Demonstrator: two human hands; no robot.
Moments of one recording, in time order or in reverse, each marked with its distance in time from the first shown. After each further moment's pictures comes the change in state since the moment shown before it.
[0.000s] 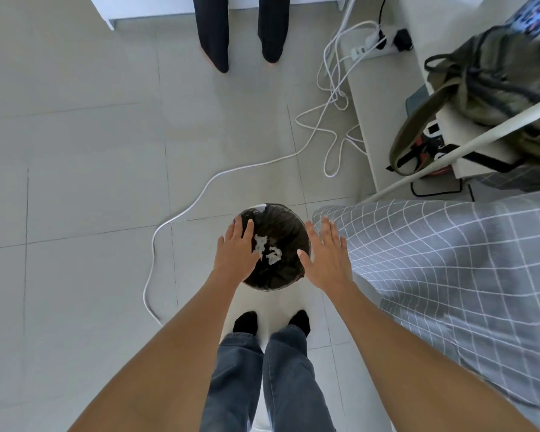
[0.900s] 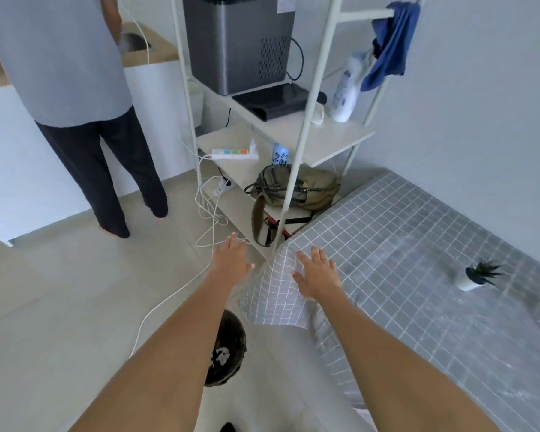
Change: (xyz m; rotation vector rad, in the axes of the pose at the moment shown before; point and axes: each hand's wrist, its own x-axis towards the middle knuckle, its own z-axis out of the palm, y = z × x) left_hand -0.126 0.208 -0.227 0.382 0.094 0.531; right_hand -0.225 0.054 -0.220 0.108 0.241 0.445
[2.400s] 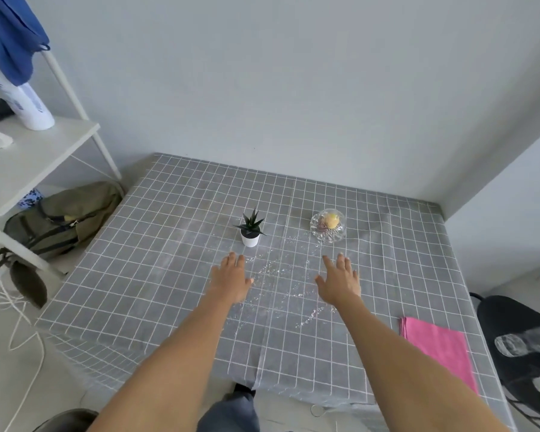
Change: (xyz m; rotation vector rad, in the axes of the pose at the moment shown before) left_hand 0.052 0.488 0.095 0.227 -0.163 0.590; right_hand -0.178 0.473 0.041 0.323 0.084 0.833
